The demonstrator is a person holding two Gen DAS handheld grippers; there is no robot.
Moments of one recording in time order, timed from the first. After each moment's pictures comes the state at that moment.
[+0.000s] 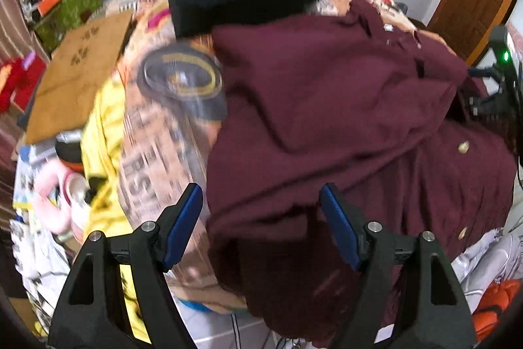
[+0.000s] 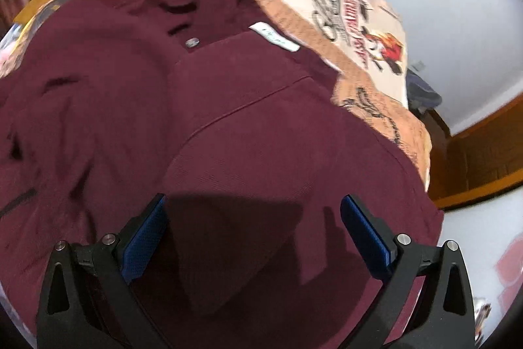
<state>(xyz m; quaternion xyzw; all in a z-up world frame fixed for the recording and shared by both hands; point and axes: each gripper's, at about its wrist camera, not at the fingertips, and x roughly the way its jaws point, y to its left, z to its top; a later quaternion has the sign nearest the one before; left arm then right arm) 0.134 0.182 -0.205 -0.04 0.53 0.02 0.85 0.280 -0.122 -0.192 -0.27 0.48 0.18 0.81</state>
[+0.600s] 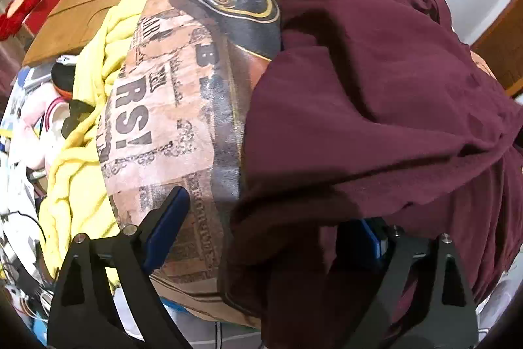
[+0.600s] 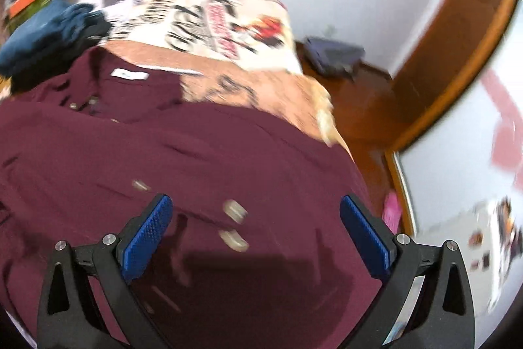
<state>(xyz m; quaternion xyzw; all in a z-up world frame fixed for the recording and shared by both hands) 0.132 0.212 -0.272 -0.14 0.56 0.09 0.81 0.272 -0.260 -0.147 -0.12 0.46 0.02 0.88</state>
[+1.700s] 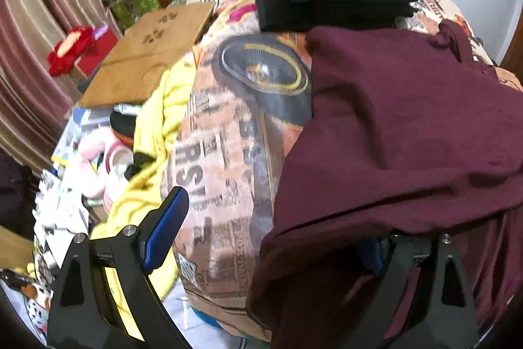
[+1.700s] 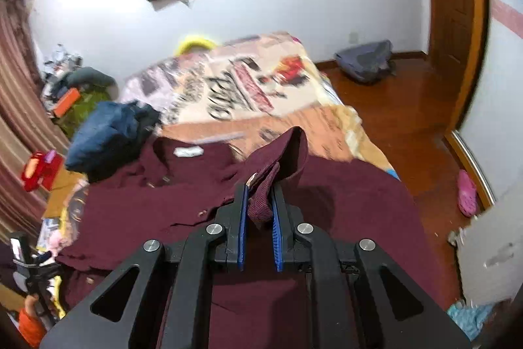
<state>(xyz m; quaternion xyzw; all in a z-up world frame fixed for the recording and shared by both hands) 0.142 0.202 -0.232 -0.05 0.49 0.20 0.85 0.244 -0.303 -0.101 0.09 0.40 0.12 0.91</state>
